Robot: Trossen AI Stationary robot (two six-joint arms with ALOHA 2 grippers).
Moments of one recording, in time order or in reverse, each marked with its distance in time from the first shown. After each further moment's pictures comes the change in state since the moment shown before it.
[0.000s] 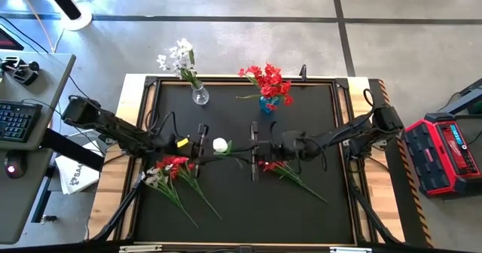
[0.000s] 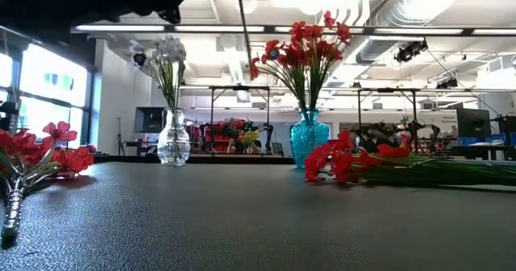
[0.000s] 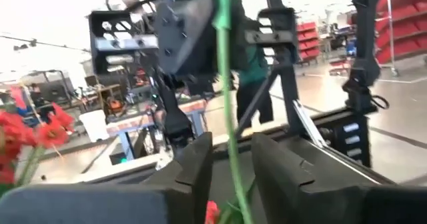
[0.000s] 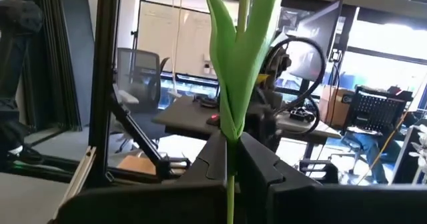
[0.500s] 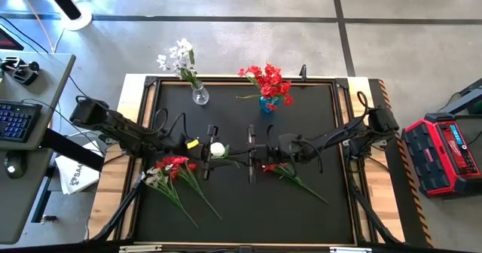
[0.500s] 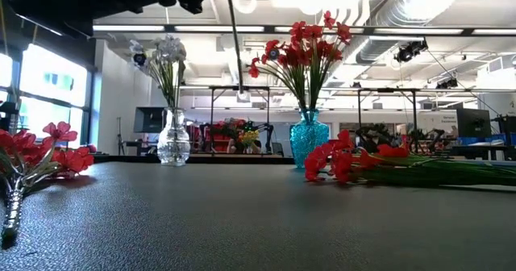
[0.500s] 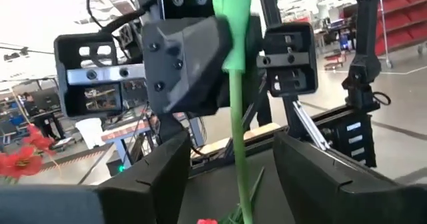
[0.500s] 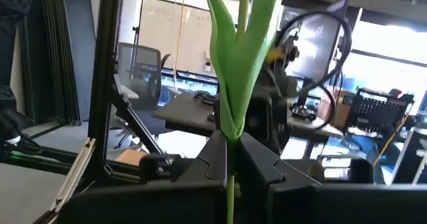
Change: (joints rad) left arm 0.001 0.121 0.136 -0.022 0.031 0.042; right arm 0.008 0.052 0.000 0.050 -0.002 -0.028
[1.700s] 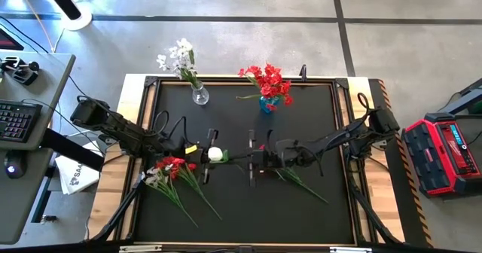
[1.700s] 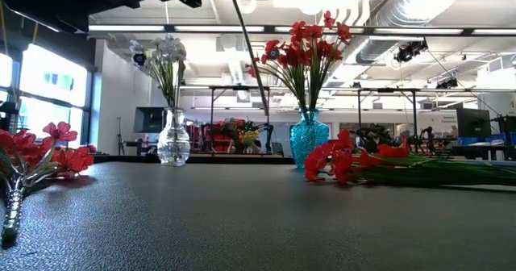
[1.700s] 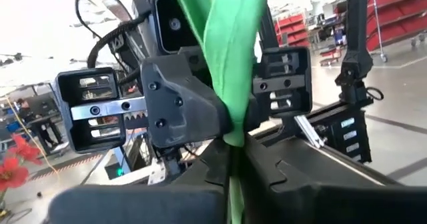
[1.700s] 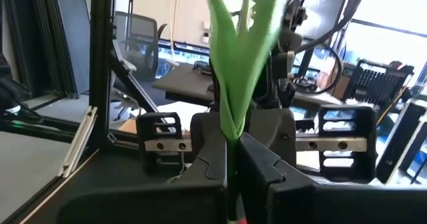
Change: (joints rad) left arm -0.048 0.005 0.013 -0.015 -0.017 0.036; right arm 0.022 -0.002 0.001 -0.142 0.082 0.032
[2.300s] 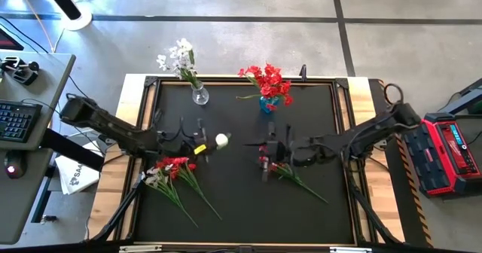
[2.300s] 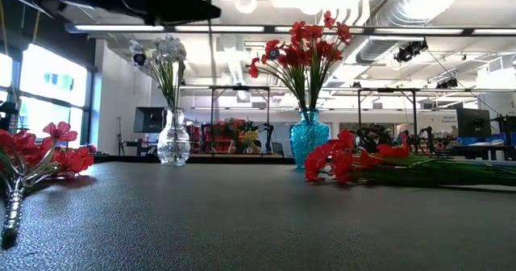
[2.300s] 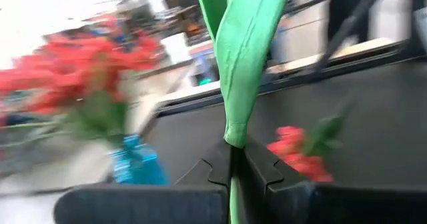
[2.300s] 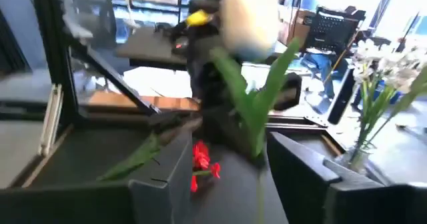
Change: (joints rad) left arm -0.014 -0.195 0.000 -0.443 -0.489 -0.021; right arm 0.080 -0.244 -0.001 -0.425 0.248 0.121
